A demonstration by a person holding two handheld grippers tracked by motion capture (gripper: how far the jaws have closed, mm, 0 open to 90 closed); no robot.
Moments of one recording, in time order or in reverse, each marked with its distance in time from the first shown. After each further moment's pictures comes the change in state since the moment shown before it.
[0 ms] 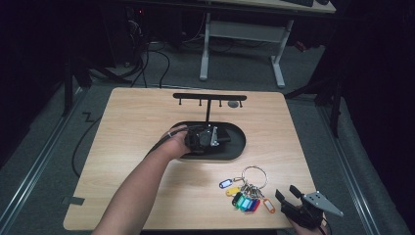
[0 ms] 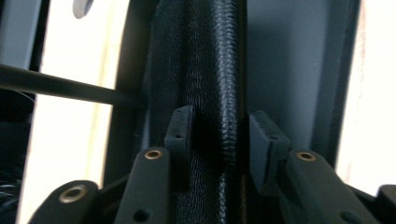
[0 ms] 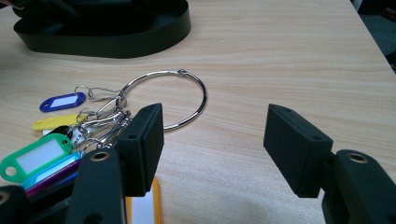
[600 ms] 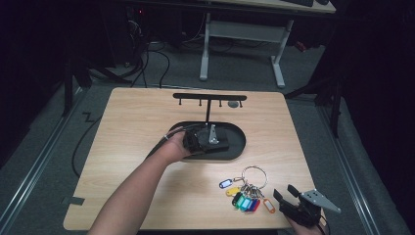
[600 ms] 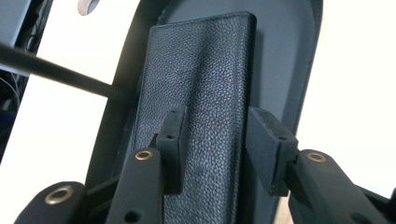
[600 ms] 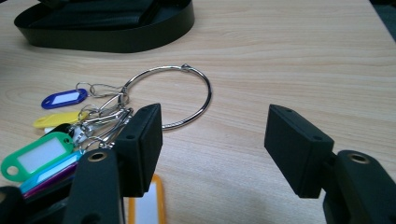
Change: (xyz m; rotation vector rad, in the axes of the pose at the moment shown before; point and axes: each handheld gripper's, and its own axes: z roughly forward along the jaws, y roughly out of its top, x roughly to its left) left arm -0.003 -0.001 -0.025 -0.062 -0.019 -0.136; right arm 0.001 0.003 0.005 0.038 0.018 0.004
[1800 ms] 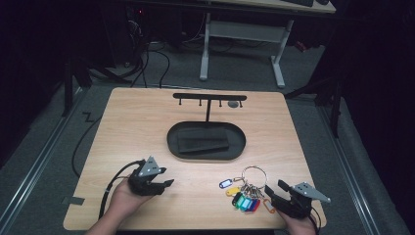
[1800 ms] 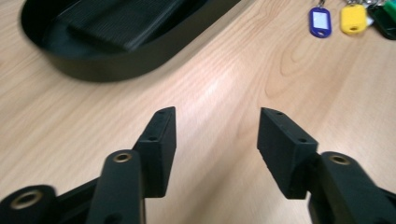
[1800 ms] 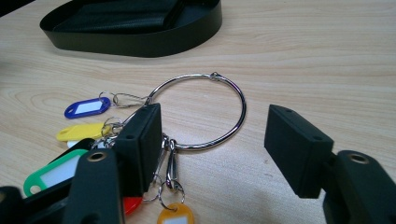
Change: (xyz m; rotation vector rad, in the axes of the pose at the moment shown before) left arm -0.088 -0.161 -0.084 -0.266 -0.073 -0.536; right arm 0.010 0.011 0.022 0.025 0.080 0.011
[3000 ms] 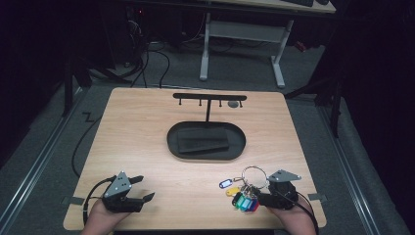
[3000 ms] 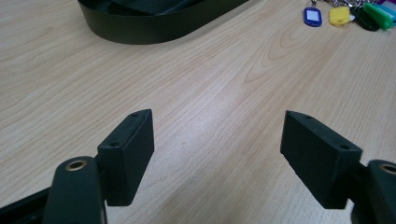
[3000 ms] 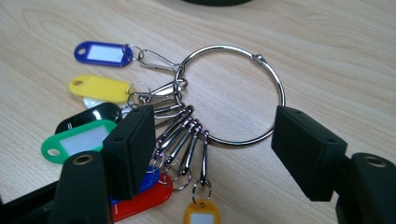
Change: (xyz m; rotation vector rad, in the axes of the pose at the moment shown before) left arm 0.009 -0.064 -0.035 -0.142 0.007 -0.043; right arm 0.043 0.048 0.020 0.356 -0.039 -0.292
